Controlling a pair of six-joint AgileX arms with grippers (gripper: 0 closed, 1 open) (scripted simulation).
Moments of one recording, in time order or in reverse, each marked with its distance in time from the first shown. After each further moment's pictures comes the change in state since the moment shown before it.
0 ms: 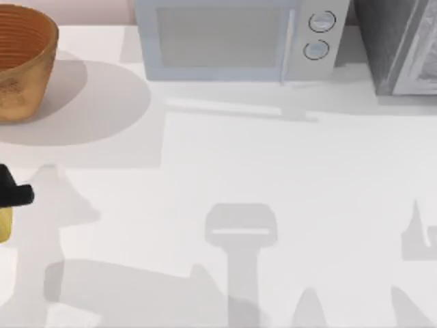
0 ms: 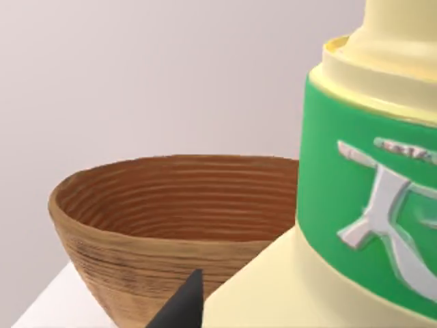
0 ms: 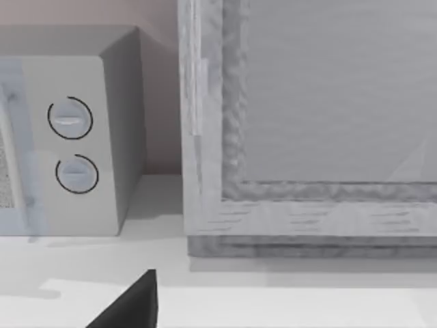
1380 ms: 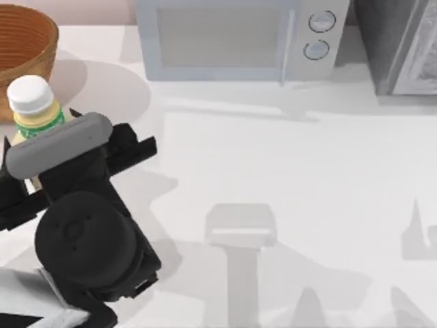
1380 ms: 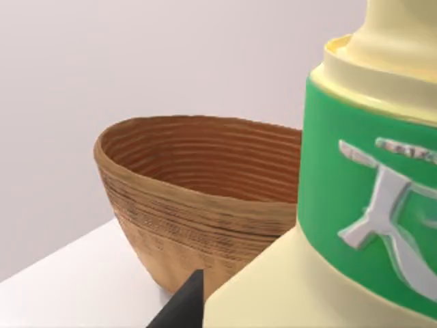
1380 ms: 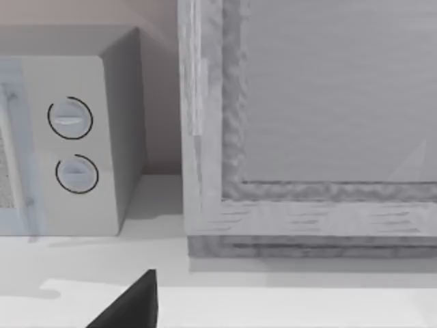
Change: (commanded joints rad) left arm -0.626 1.059 0.286 0.991 -1.002 0.206; right arm 0.000 0.000 0.000 0.000 0.000 0.000
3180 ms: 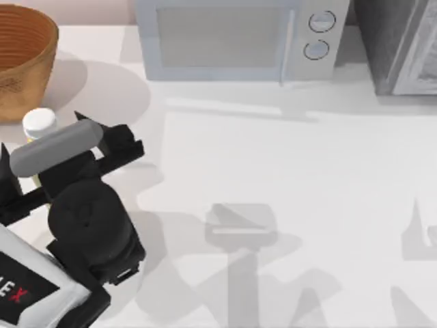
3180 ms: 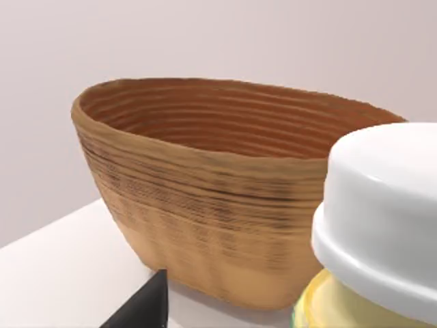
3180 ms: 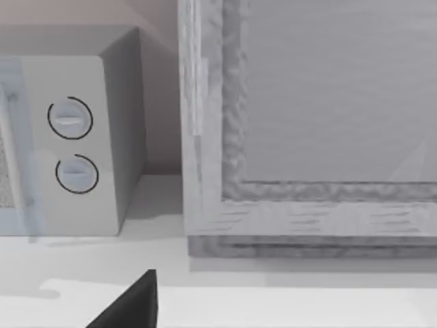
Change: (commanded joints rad) left arm 0.168 0.217 -0.021 0.060 0.172 -0.182; right arm 0.000 0.000 0.000 0.000 0.000 0.000
